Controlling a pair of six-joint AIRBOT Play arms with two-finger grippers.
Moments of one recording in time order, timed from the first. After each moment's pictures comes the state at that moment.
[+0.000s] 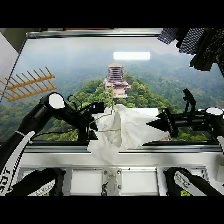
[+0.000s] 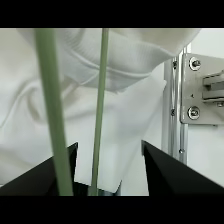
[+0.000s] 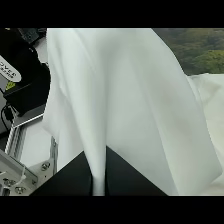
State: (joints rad) left arm -0.39 -1.17 0.95 0.92 -1.44 -0.40; right arm -0.31 -1.13 0.66 -0.29 1.73 -0.08
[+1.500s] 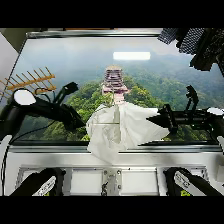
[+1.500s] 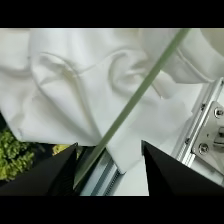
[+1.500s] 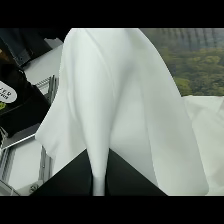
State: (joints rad) left arm -0.08 -1.03 0.95 0.91 -1.44 -0.71; right arm -0.31 -1.12 0.66 -0.20 1.70 -0.08
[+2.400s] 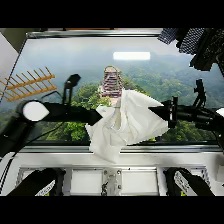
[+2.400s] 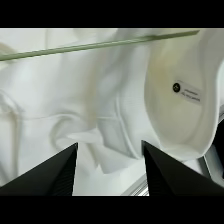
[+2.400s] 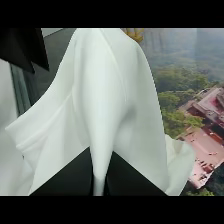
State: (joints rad) left arm -0.46 -0.95 0.95 1.00 -1.08 -1.53; right arm -0.31 -0.96 0.68 -0.16 1.48 -0.01
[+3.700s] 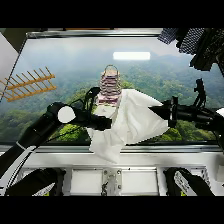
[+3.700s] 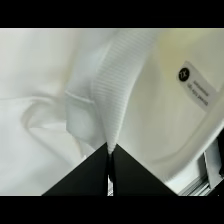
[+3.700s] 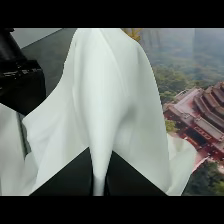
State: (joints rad) left arm -0.61 -1.07 0.95 1.09 -1.06 -1.76; right arm -0.31 -0.96 0.68 -0.15 1.47 0.02
